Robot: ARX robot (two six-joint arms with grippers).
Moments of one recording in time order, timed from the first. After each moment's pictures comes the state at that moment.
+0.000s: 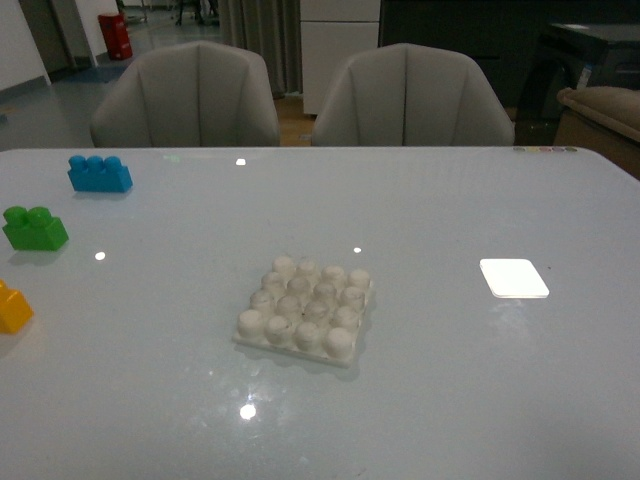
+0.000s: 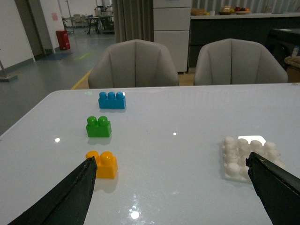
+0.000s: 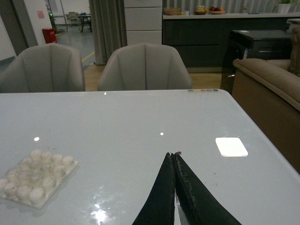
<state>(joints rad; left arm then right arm) 0.00 0.01 0.01 0.00 0.00 0.00 0.00 0.47 0.06 0.40 0.00 0.01</state>
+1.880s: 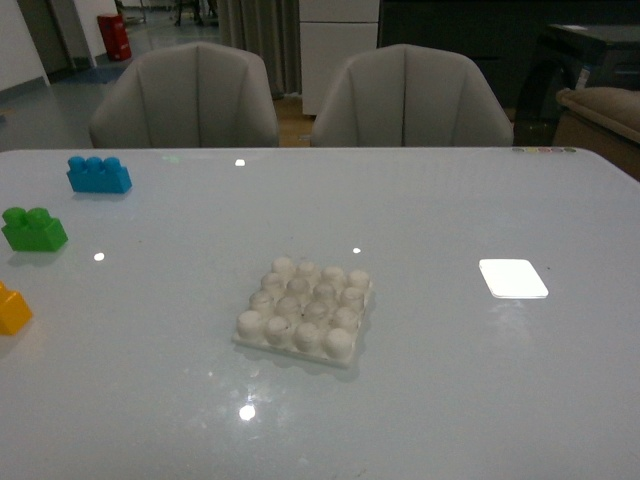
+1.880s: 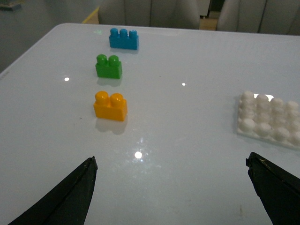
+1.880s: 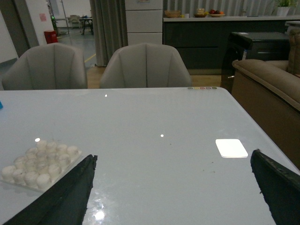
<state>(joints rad) -0.01 0.20 0.12 -0.18 -0.10 -0.08 0.00 0.00 0.01 0.00 0.00 0.01</state>
